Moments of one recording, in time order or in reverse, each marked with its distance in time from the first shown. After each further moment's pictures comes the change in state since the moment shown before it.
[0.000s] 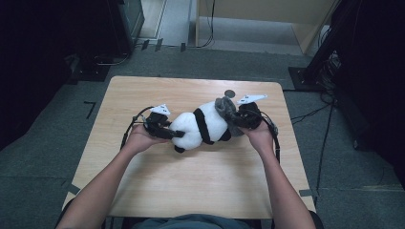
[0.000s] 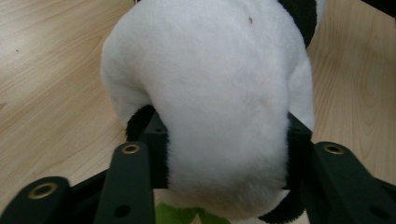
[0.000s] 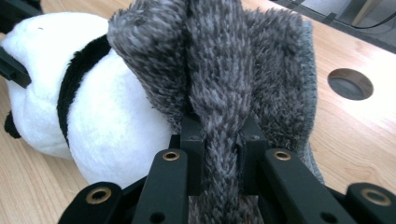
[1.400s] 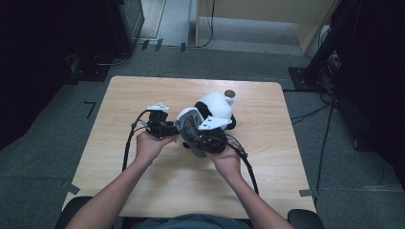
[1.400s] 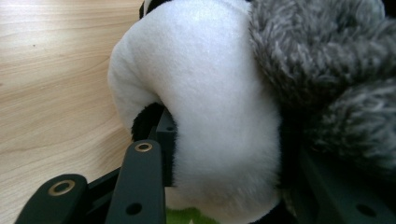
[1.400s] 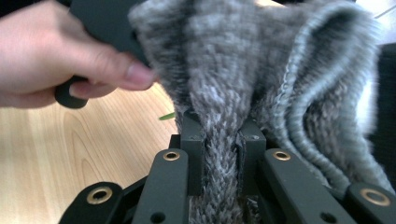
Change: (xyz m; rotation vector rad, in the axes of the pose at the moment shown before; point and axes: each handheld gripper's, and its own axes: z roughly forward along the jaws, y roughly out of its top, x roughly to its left) left arm -0.035 0.011 -0.009 -0.175 0.069 -0.309; right arm 0.142 0.003 0.021 -0.107 0.124 -0.103
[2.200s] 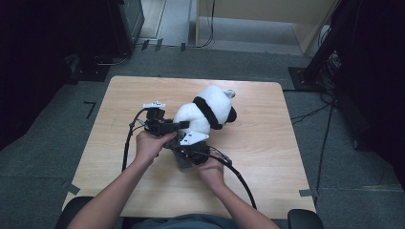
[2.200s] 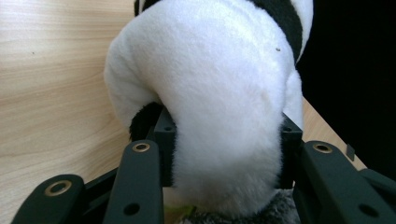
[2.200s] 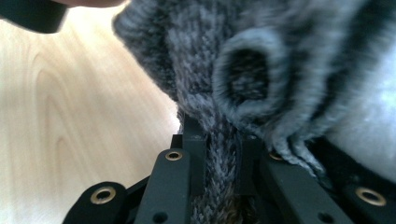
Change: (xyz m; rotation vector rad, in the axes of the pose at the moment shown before) left arm 0.001 0.005 -0.008 -0.064 -0.036 -0.077; right arm 0.026 -0.034 0.060 0.041 -0.017 -0.096
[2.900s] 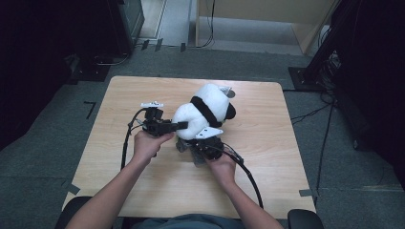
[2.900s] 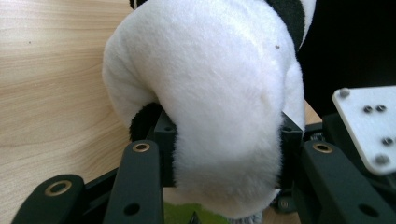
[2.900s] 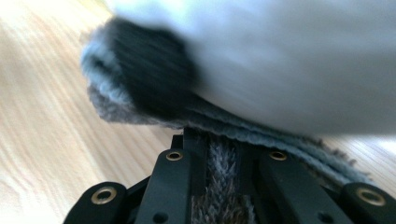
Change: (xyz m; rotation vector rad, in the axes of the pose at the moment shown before) left arm 0.006 -0.001 -0.002 0.025 -0.025 -0.011; right arm -0.041 -0.025 -0.012 0.075 -0.101 0.099
